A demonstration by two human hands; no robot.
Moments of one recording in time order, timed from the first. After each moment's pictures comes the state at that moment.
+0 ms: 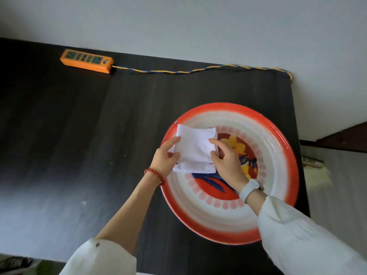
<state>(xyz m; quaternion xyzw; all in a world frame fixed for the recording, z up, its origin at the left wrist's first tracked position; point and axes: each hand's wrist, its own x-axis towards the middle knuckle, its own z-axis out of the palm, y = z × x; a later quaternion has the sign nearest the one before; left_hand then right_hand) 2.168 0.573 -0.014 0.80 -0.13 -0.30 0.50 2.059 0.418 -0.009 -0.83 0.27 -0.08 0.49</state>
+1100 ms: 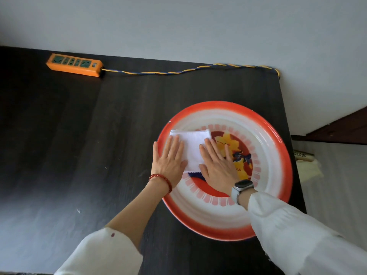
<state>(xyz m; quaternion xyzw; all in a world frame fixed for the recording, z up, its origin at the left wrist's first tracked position) 2.149 0.565 -0.034 0.89 -0.42 -0.15 -0.07 2.043 0.425 -0.031 -0.98 0.13 0.14 0.04</state>
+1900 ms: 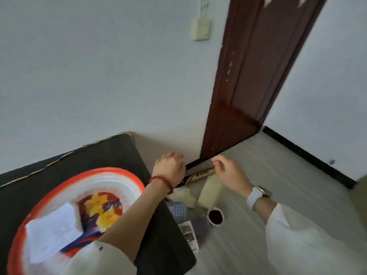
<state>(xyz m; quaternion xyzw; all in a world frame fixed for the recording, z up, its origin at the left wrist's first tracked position) 1.874 0.322 0.160 0.77 -0.61 -0.12 0.16 1.692 0.256 0.141 -0.81 0.47 -0.25 0.24</state>
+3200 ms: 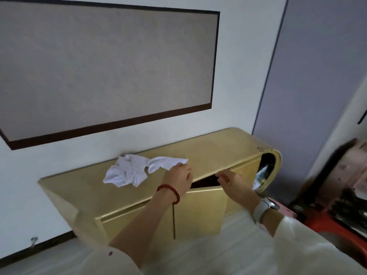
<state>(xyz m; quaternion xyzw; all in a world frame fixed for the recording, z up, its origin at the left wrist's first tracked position) 0.445 0.139 0.204 0.11 -0.97 -0.20 0.11 0.369 0.312 0.186 -0.25 0.90 -0.34 0.03</state>
